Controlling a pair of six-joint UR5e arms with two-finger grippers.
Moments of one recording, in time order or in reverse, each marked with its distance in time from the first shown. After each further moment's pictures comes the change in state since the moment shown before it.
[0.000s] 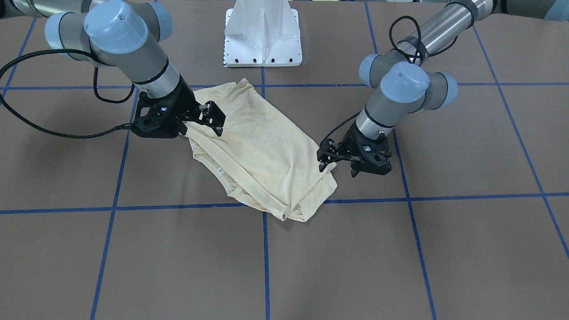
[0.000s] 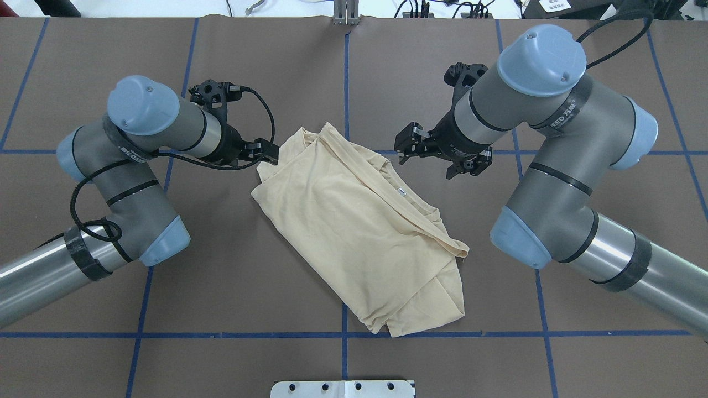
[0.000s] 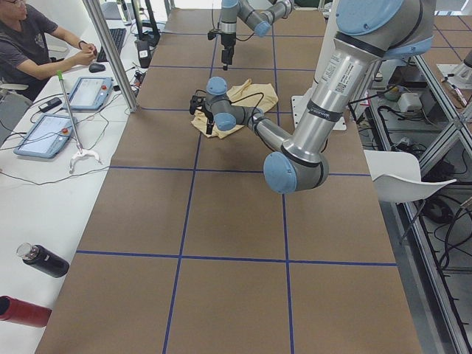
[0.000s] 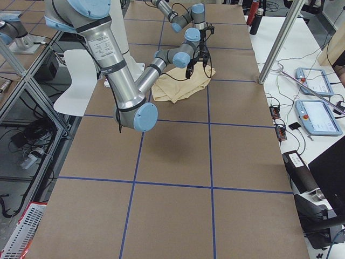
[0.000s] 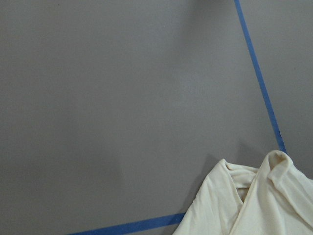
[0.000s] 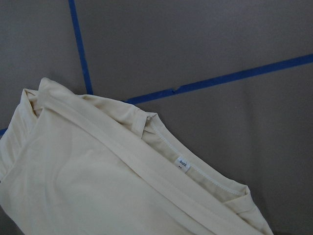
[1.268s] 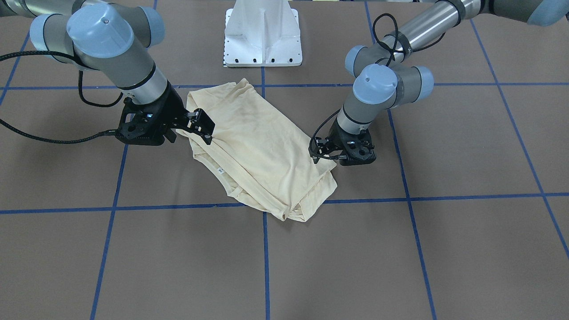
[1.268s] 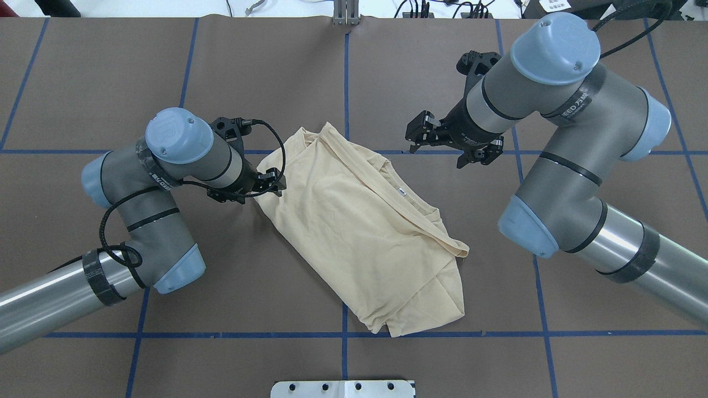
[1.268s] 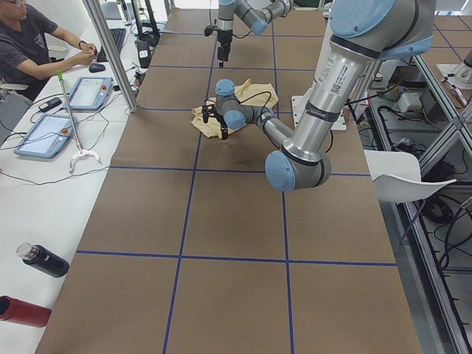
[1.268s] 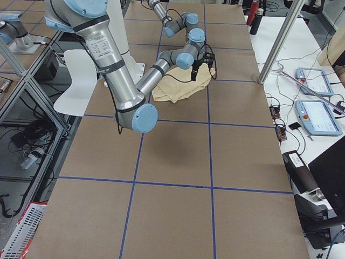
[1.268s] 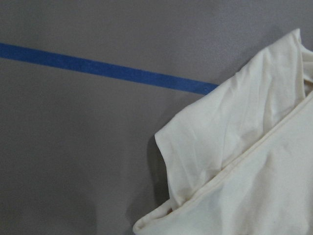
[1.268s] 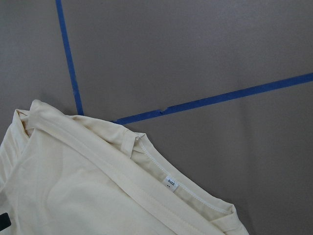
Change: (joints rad) left arm 0.073 -0.007 -0.008 0.150 0.009 -0.159; right arm 0.023 -0.009 -0.006 -0.001 -0.008 -0.011
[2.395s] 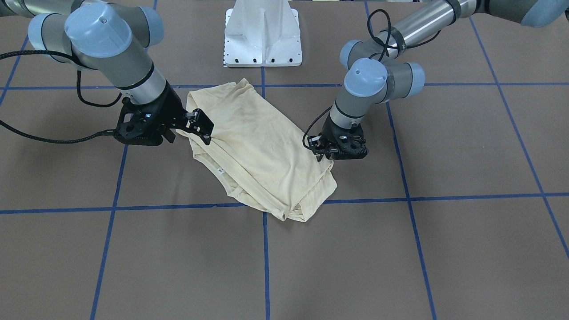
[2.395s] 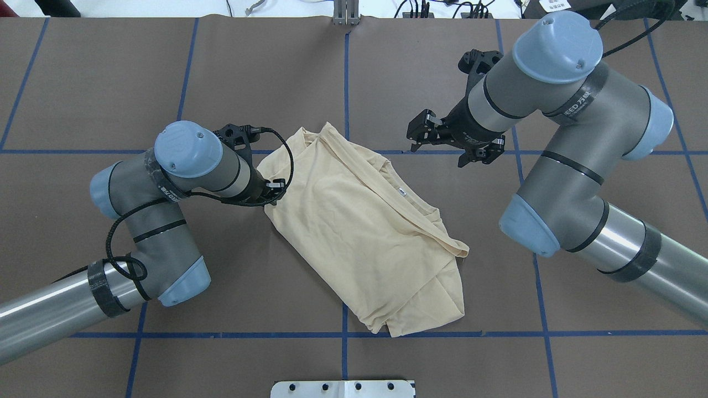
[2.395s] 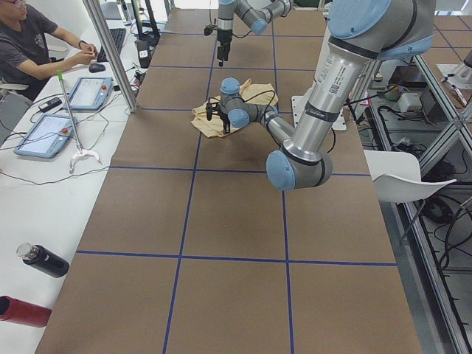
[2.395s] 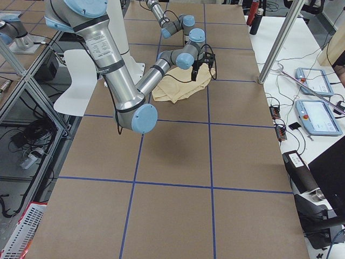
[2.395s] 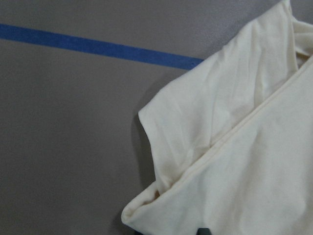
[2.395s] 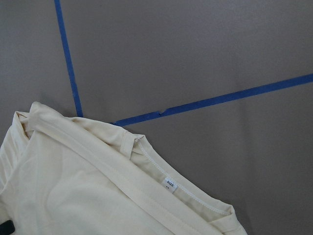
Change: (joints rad) left arm 0.033 -0.001 -0.023 0.001 0.058 0.011; right arm 0.004 -0.002 0.002 -0.001 0.001 0.001
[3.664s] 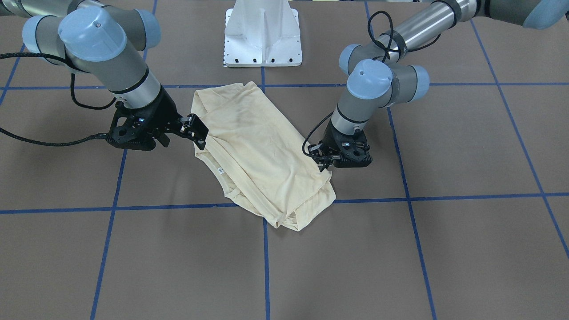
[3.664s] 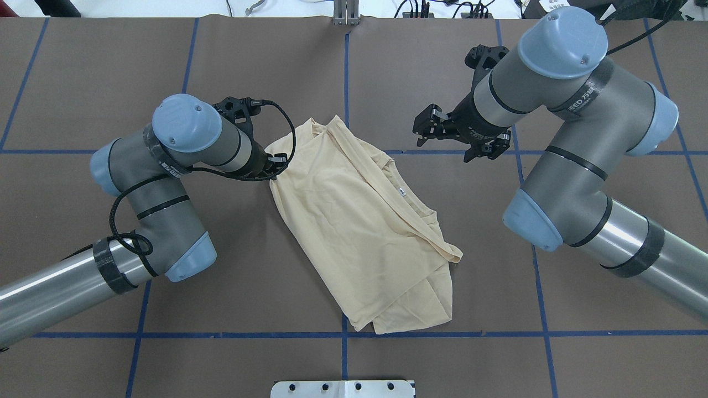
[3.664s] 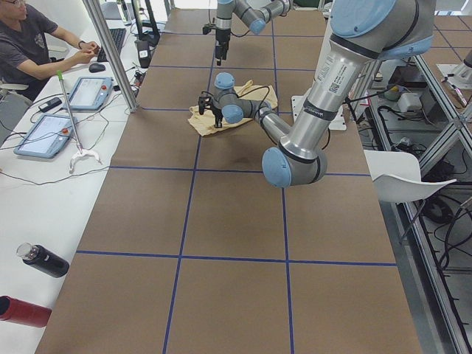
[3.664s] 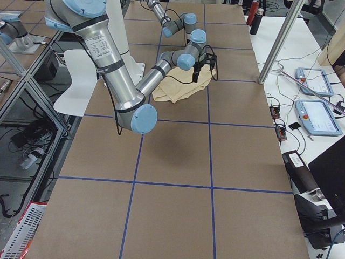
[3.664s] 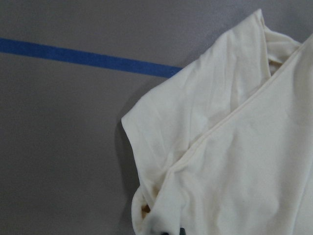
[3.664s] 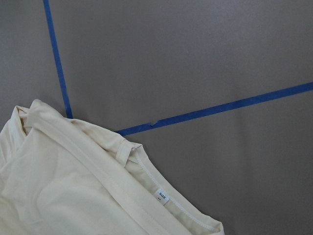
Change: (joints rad) left arm -0.061 -0.066 0.057 -0.015 0.020 0.038; right arm 0.015 -0.004 -0.009 -0.002 -0.010 -0.001
